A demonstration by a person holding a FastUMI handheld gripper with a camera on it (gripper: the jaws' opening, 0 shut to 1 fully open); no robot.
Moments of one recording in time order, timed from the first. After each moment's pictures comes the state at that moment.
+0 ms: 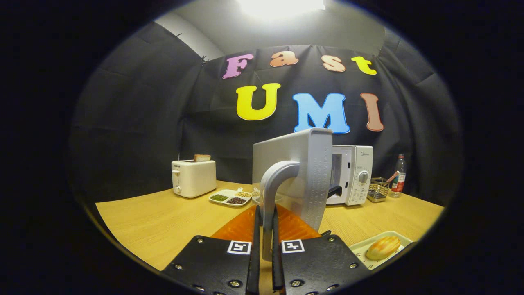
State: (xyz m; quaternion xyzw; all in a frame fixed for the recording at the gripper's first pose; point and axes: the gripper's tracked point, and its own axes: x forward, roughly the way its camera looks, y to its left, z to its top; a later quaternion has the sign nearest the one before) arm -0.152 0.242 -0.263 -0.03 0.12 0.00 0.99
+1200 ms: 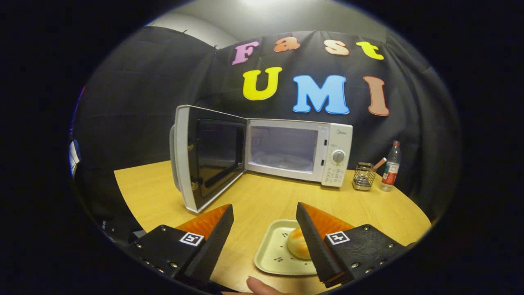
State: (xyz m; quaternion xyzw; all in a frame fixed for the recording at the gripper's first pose) arm -0.241 0.060 -0.284 -0.04 0.22 0.10 0.97
